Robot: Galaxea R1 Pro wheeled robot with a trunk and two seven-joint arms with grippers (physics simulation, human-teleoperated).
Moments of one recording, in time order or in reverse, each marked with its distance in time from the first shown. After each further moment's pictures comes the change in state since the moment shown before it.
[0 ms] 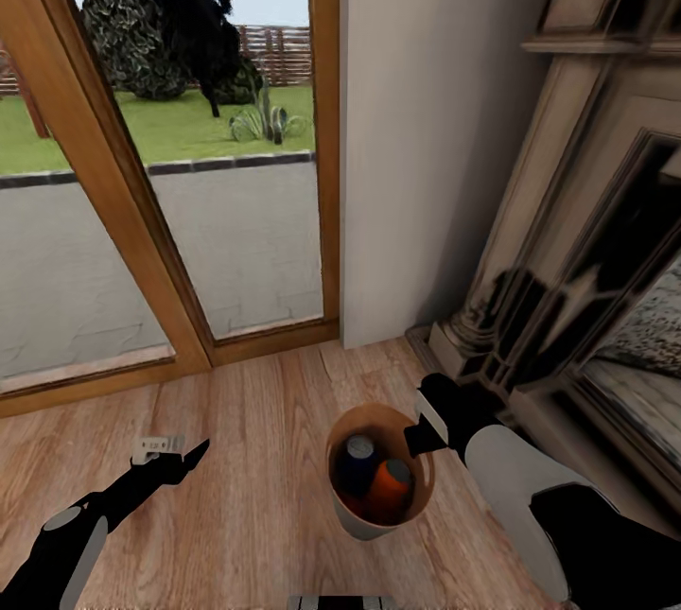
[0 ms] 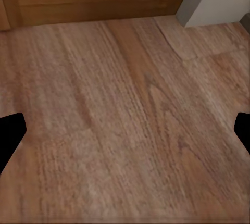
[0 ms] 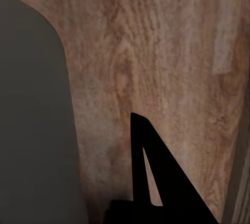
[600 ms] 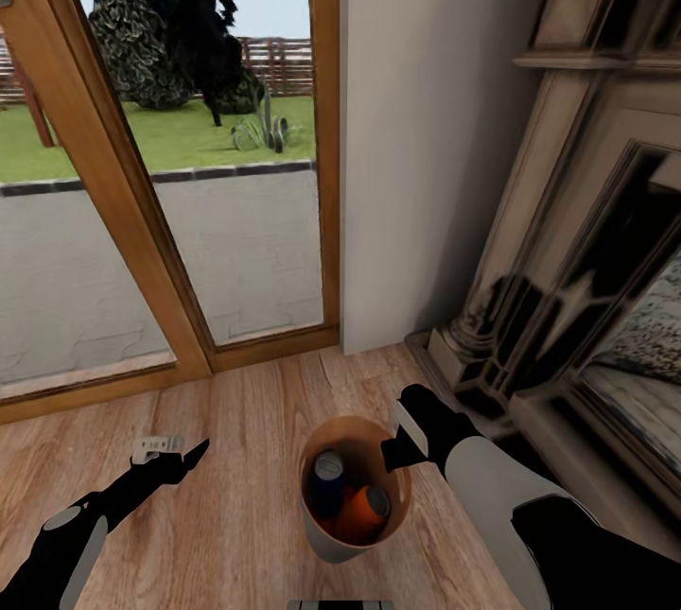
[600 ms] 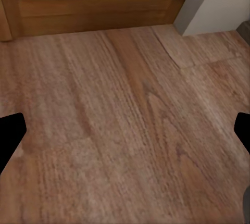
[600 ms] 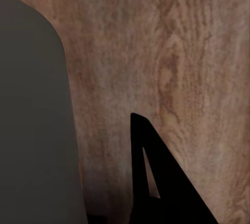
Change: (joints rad) left arm 0.000 0.000 0.000 -0.001 0.001 0.002 0.001; right arm 0.033 0.075 -0.004 0.005 -0.018 0.000 0.007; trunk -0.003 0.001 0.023
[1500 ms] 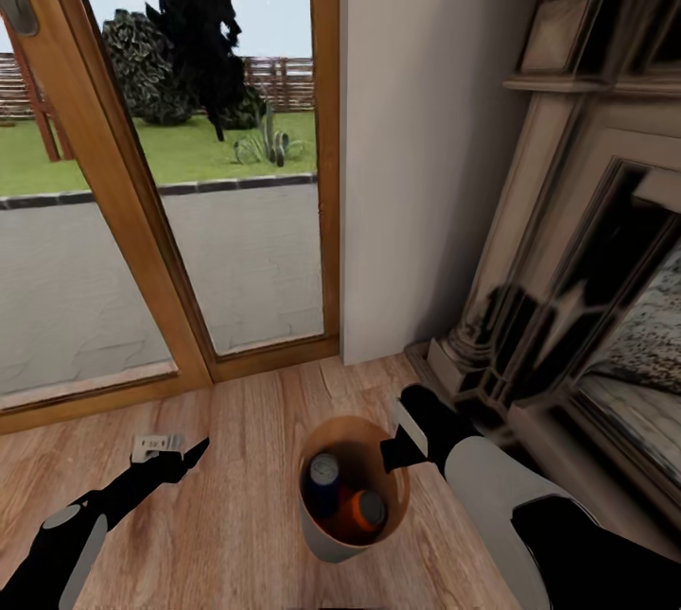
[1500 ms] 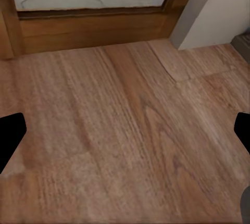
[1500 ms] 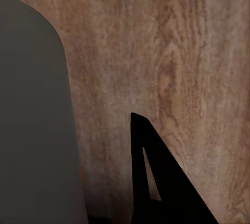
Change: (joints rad) left arm 0.000 0.000 0.001 -0.010 0.000 0.009 -0.001; right arm 0.000 0.001 -0.006 0.001 -0.002 0.000 0.005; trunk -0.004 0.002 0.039
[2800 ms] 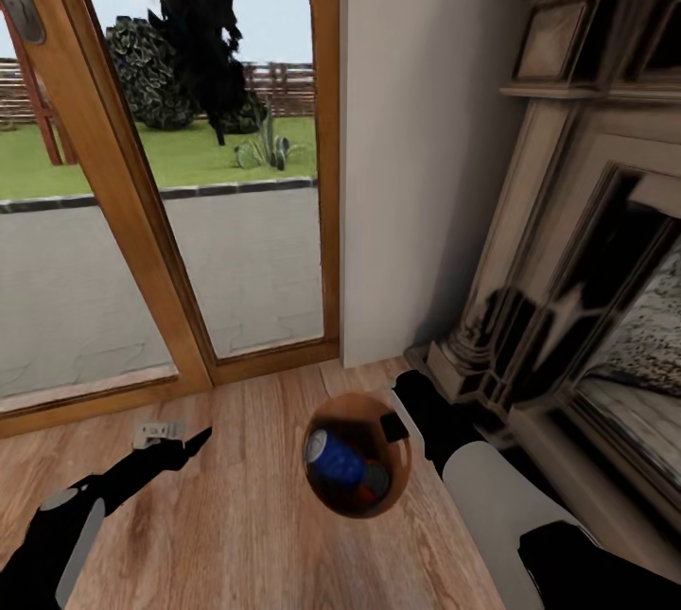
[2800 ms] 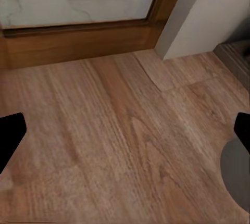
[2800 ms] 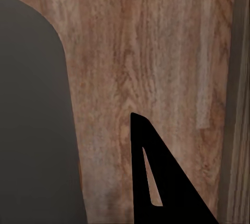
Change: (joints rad) left arm -0.002 0.003 0.000 -0.108 0.000 0.109 -0.037; right arm 0.058 0.013 -0.006 -0.244 0.132 -0.003 -0.060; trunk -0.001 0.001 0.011
